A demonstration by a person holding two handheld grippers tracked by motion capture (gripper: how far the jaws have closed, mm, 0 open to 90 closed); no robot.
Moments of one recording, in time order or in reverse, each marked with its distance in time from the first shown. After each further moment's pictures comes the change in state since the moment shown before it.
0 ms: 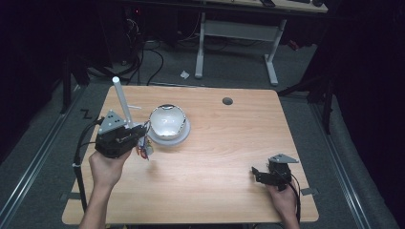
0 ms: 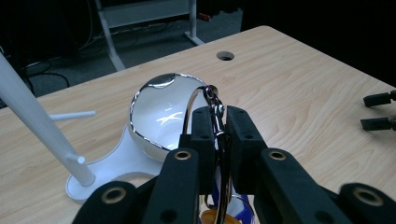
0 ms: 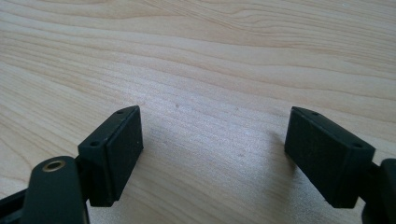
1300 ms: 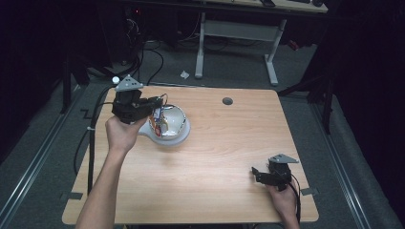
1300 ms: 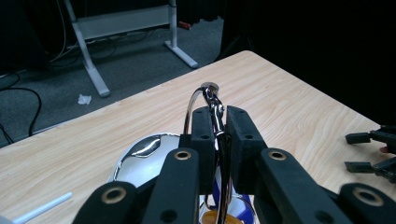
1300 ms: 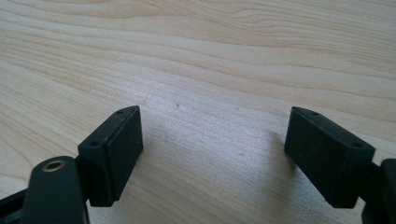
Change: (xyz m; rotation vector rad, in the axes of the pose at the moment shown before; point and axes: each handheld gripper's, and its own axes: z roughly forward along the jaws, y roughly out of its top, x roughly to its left) left arm -0.057 0.022 0.058 0.073 -0.030 -0.036; right arm 0.000 0.000 0.000 0.001 0.002 0.000
